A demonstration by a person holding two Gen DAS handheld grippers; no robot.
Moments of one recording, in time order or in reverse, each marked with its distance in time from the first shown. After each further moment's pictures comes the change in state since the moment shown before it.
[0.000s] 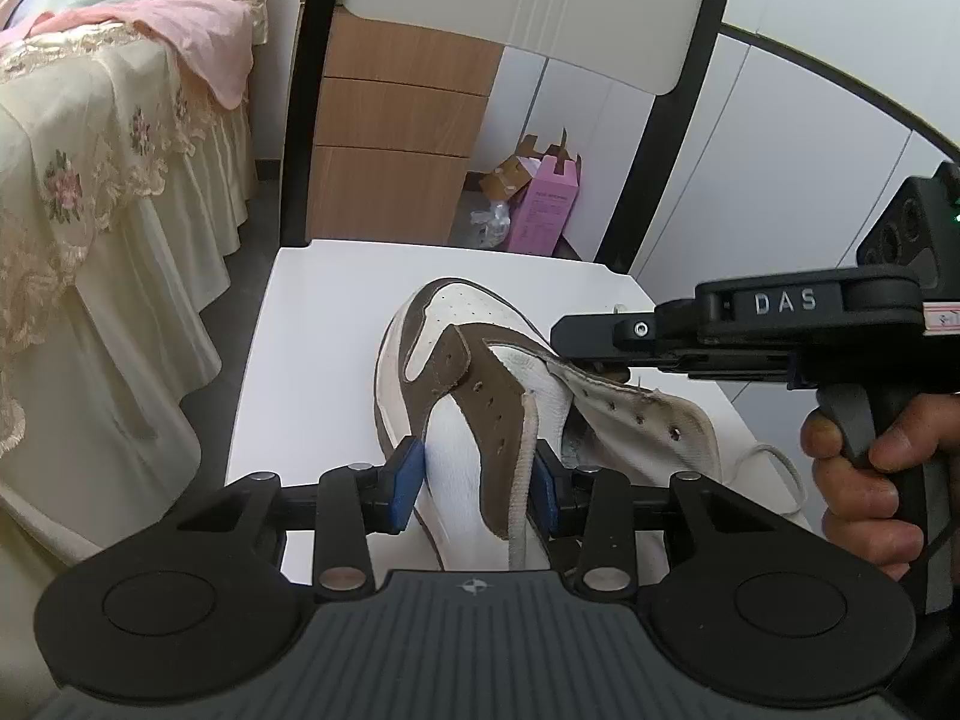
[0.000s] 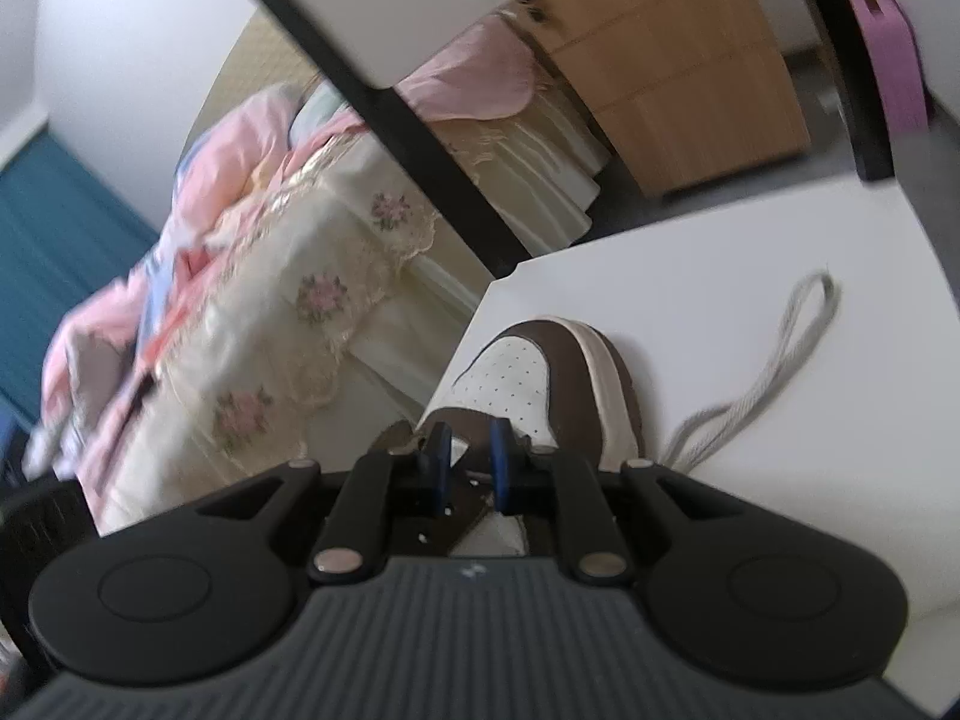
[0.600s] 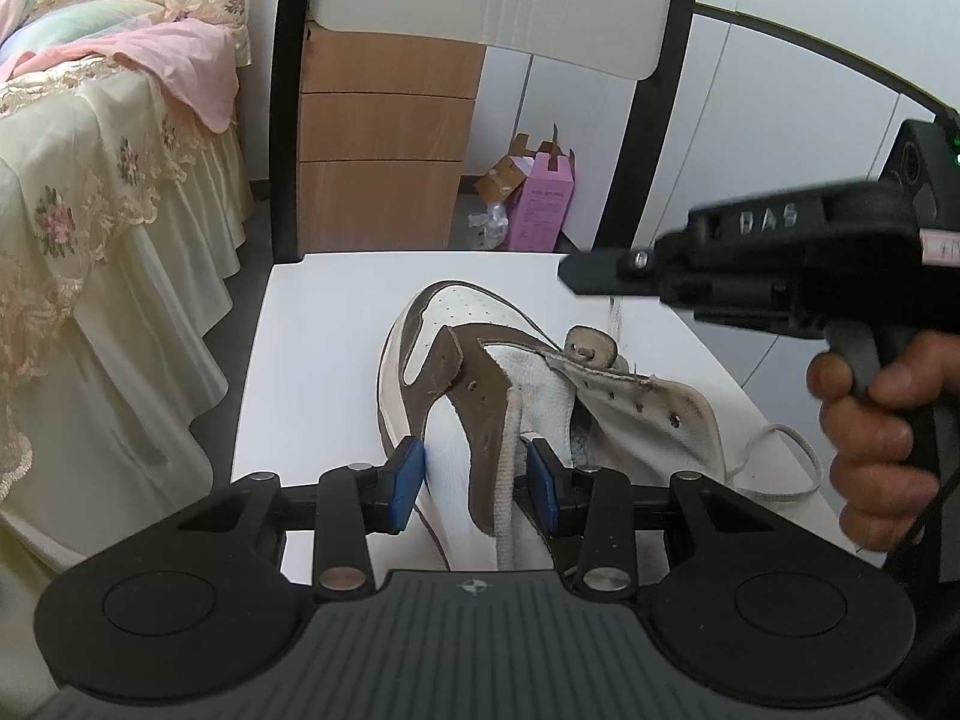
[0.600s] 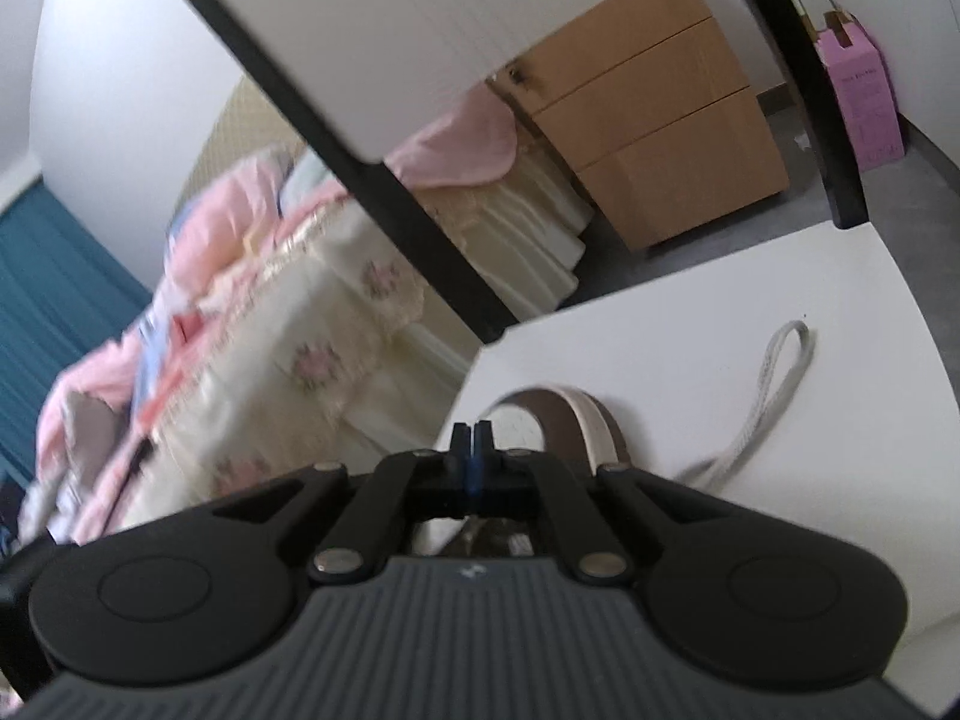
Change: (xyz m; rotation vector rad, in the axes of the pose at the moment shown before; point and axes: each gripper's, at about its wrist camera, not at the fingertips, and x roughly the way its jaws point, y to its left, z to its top) left arm 0.002 -0.009 -0.003 0.068 -0.008 0.023; right arm -0.009 -0.007 0.007 0.083 -0.129 0.001
